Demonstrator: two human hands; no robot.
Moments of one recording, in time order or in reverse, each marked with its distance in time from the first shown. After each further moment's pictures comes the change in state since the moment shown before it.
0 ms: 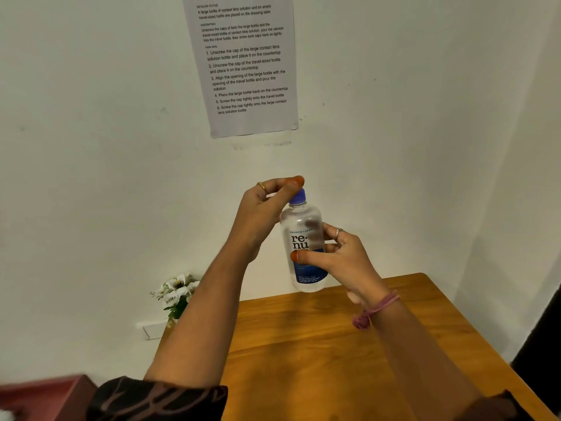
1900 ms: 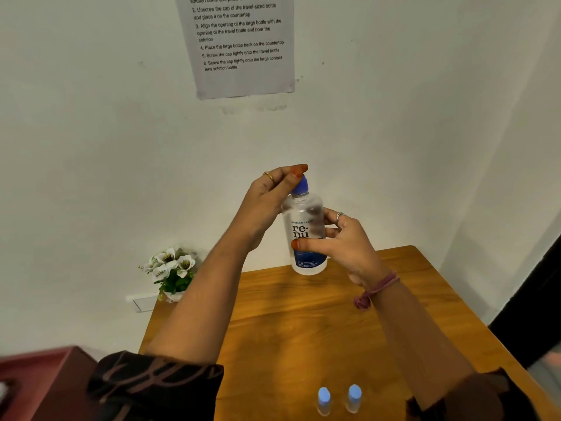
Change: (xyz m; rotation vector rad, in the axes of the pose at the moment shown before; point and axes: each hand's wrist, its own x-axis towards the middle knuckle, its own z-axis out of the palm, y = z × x) left_hand 0.000 -0.039 0.002 -0.001 -0.123 -0.043; right_hand 0.001 0.023 -0.005 -0.066 -0.017 0.053
